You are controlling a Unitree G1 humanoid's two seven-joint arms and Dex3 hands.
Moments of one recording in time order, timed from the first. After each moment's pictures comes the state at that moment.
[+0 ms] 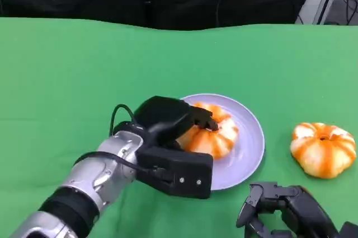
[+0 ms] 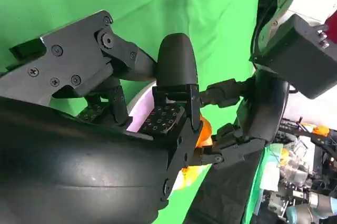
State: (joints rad) left arm -0.63 0.12 -0.56 0.72 0.75 -0.28 0.07; right arm 0.01 -0.07 0.13 0.58 0.01 -0.81 0.39
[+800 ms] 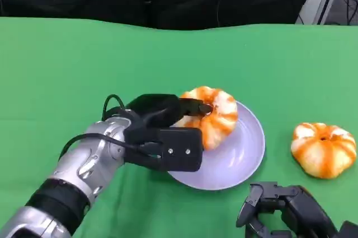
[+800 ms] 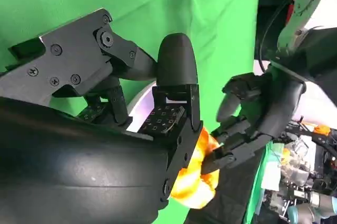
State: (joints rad) left arm -0.63 0.16 -0.49 0.62 0.60 -0.20 -0.20; right arm 0.01 -0.07 0.13 0.57 0.01 -0.79 0.39
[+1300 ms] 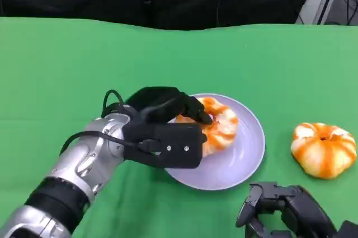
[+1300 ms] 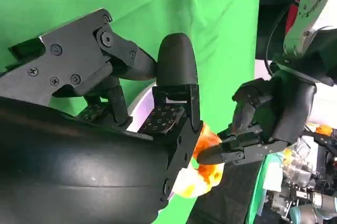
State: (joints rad) left arm -0.64 0.16 -0.47 0.60 0.59 -0.22 -0.18; right arm 0.01 -0.07 0.13 0.57 0.01 -0.79 0.39
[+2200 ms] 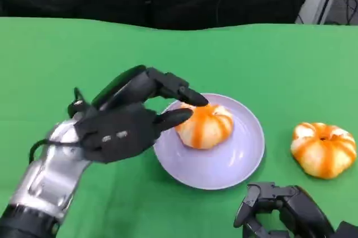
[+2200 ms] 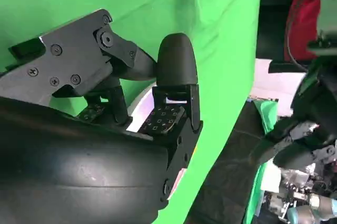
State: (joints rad) left arm -0.38 0.20 -0.19 0.29 0.16 -0.41 -0.27; right arm 0.01 -0.06 0.14 0.58 0.00 -0.80 0.38
